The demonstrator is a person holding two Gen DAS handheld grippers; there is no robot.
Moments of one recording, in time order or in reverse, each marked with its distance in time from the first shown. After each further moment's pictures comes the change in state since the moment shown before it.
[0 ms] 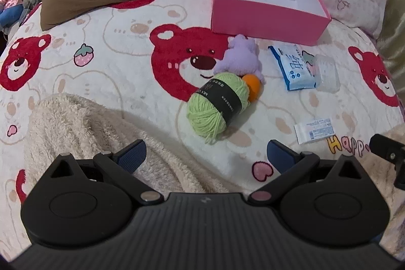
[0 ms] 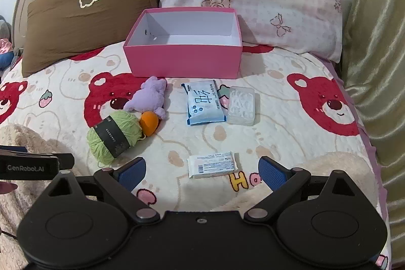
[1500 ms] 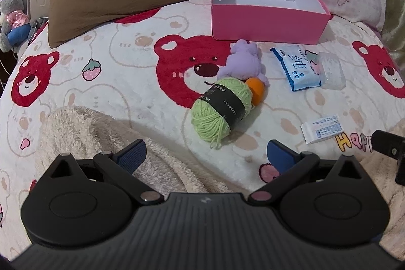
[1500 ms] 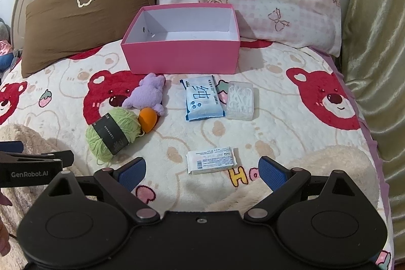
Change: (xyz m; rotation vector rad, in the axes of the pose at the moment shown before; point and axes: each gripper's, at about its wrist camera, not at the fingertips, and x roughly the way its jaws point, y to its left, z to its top) left arm -0.007 -0.016 -0.006 0.071 -0.040 0.052; right arm 0.002 -0.004 -0.005 0.081 0.018 -0.050
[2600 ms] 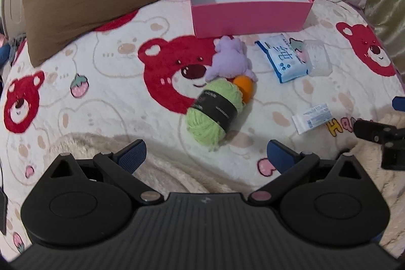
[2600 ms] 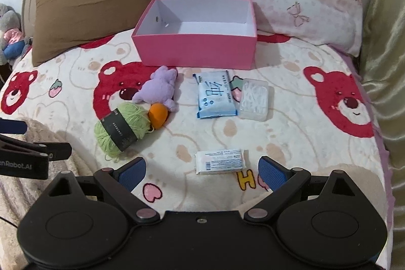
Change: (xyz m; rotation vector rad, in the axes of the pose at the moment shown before) left arm -0.004 0.003 0.043 0.156 0.076 -0.071; right arm 0.016 -0.009 0.024 0.023 0.082 0.035
